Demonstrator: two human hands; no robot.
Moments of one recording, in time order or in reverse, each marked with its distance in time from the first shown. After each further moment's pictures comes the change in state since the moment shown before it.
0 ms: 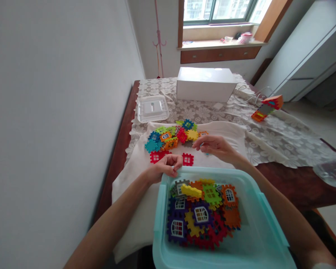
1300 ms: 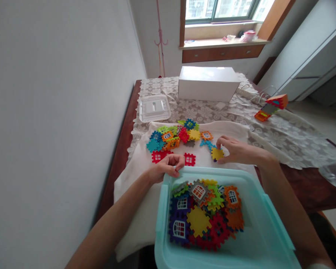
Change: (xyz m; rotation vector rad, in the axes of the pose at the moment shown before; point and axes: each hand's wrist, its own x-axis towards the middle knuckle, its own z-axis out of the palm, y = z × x) left_hand -0.001 0.001 0.002 -0.020 -0.009 0.005; right_hand -0.030 0.010 -0.057 -0.635 -0.205 0.385
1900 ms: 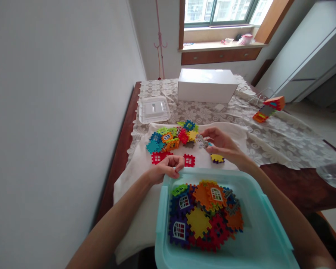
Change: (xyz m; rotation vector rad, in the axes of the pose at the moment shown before) left_hand 0.000 0.000 -0.001 0.026 0.018 -0.014; right_hand 0.032 -0.042 0.032 0.884 0.331 -0.346
